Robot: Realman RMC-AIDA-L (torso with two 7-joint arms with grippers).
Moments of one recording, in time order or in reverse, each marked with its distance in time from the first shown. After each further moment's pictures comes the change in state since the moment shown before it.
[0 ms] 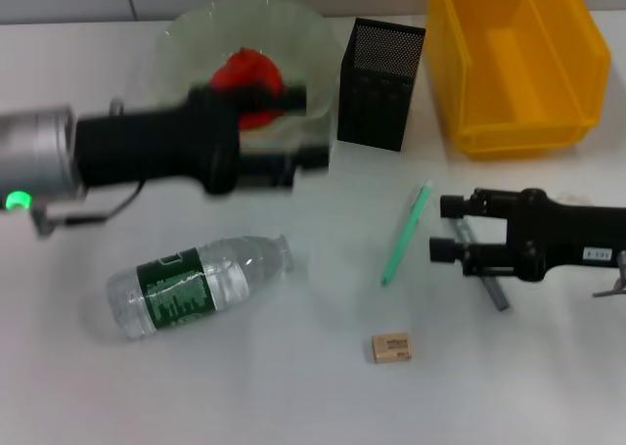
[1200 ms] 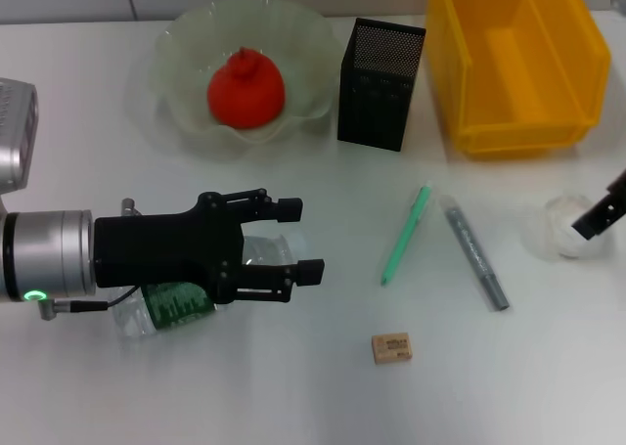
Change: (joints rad) left arm 0.076 -0.050 -0.017 -0.040 0.180 -0.021 0.125; right arm 0.320 0.060 0.012 -0.766 -1.183 -0.297 1.029
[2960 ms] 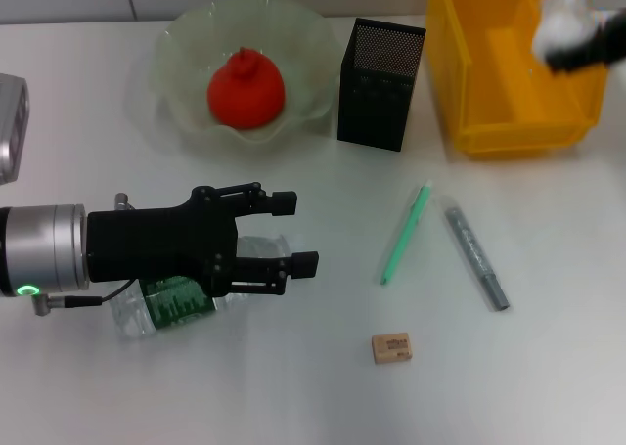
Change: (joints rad) left arm -0.002 0.008 -0.010 0.000 -0.005 0.006 -0.012; right arm -0.076 0.050 0.098 -0.315 0.161 0.230 0.068
